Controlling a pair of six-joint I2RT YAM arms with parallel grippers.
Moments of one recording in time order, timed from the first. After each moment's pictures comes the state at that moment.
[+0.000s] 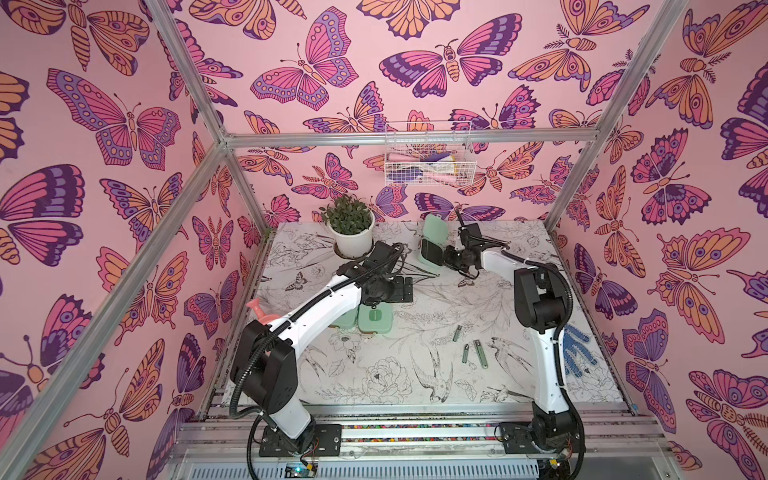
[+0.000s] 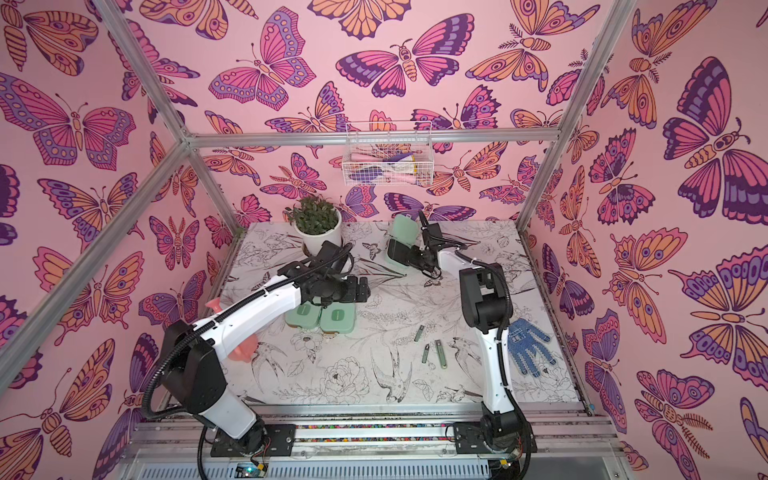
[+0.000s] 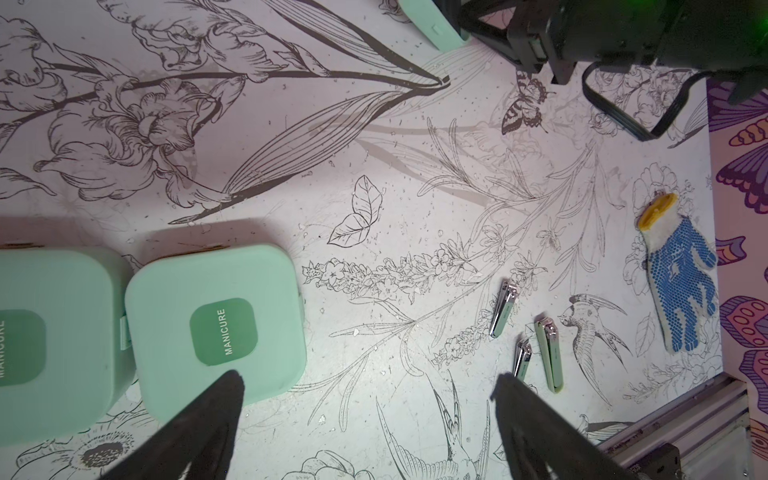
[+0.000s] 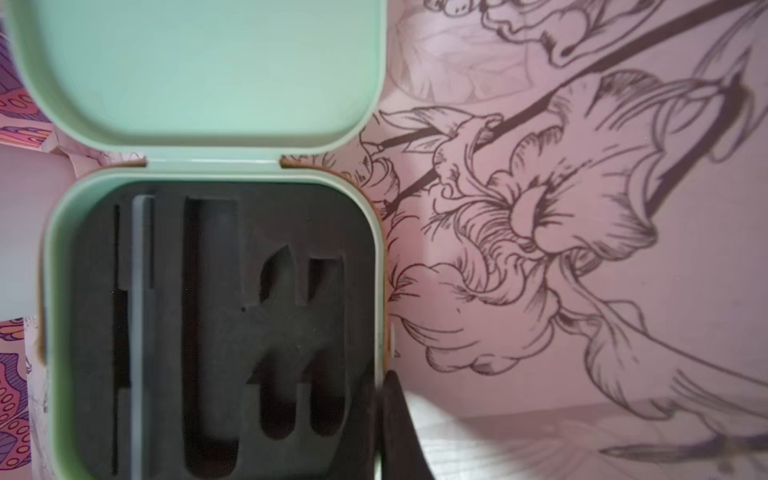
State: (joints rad) left arm -0.61 1.64 1.38 -0.74 0.08 -0.54; right arm 0.26 2.33 1.75 -0.34 -0.26 0.58
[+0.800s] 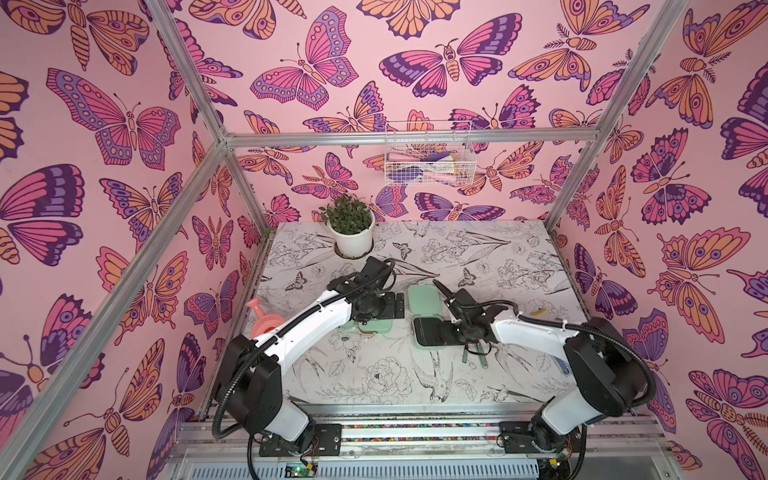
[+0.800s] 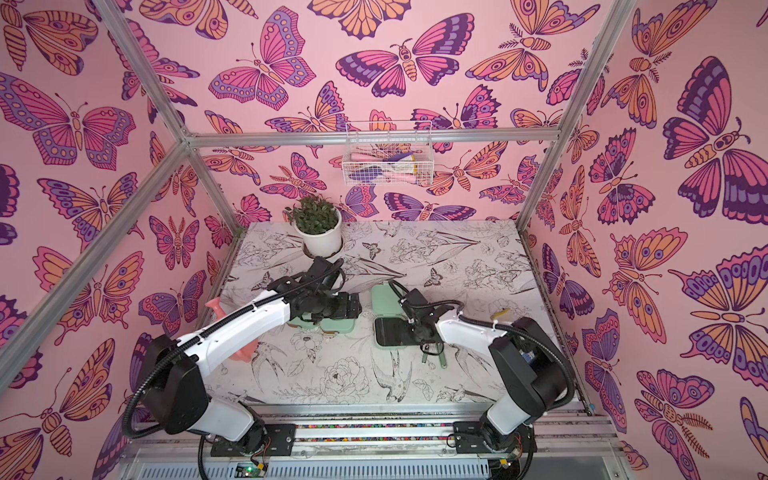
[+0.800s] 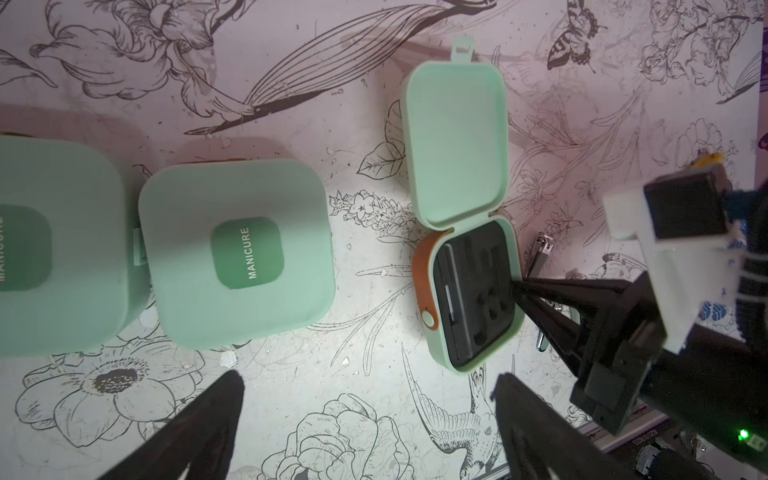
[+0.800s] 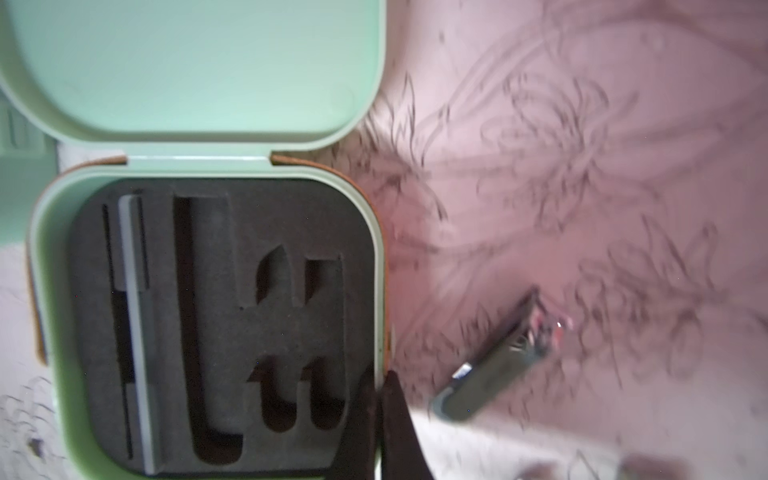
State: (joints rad) left arm -0.61 1.51 1.17 -0.73 0.09 -0.57; right arm 0.67 1.56 0.80 -0.41 0.00 0.60
